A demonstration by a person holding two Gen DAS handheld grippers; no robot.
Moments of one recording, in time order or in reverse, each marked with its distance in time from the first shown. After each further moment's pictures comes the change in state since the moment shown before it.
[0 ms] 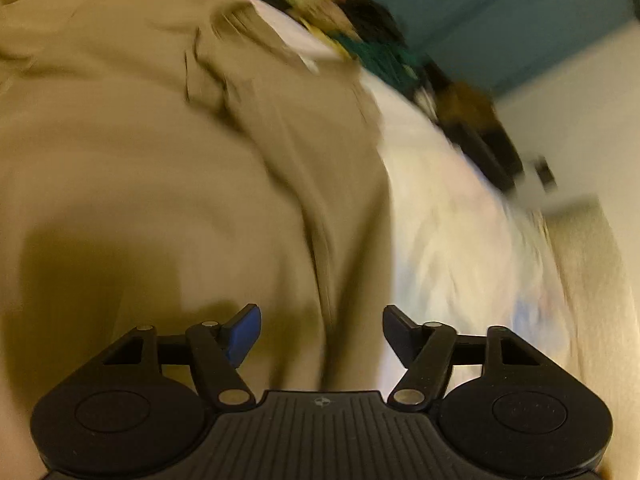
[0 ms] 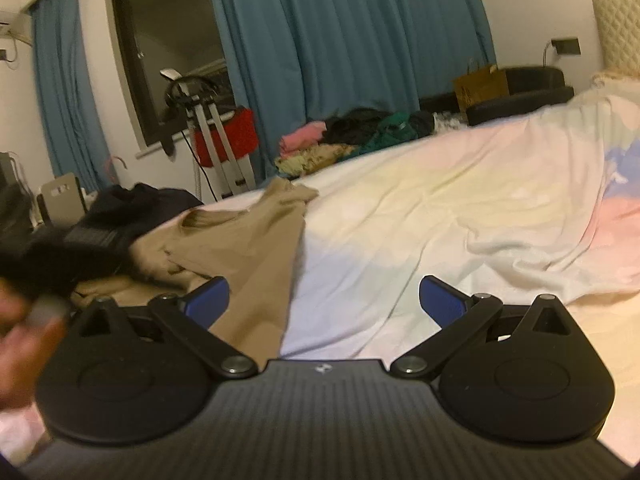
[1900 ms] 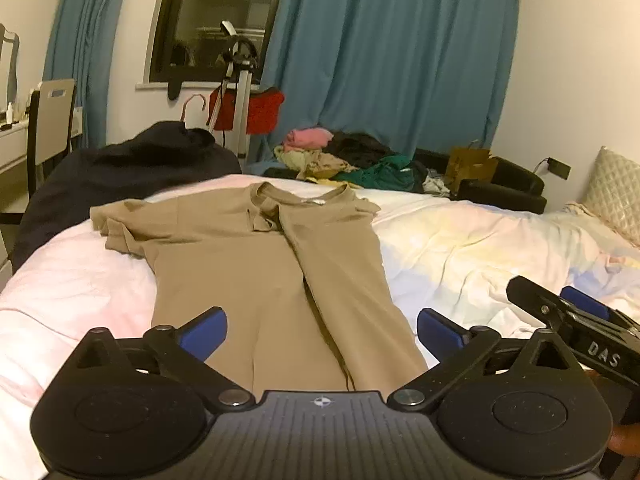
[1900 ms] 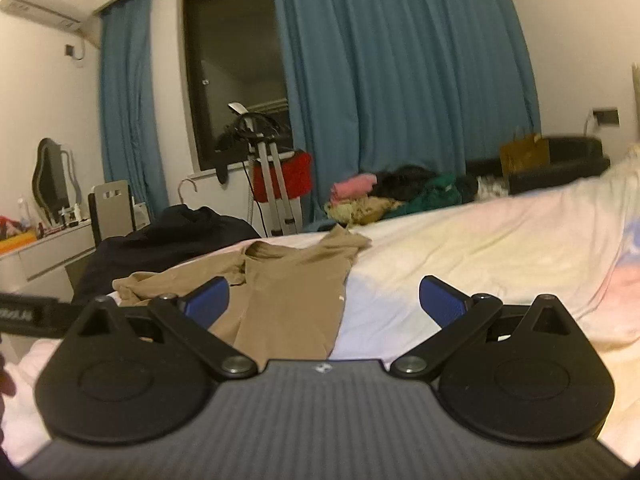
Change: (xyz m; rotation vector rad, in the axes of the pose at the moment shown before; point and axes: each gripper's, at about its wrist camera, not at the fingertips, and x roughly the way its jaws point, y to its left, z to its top) left arm -0.188 -0.061 -0.191 0.508 -0.443 0.254; right arm -0.086 0.049 -0.005 -0.165 -0.181 0.118
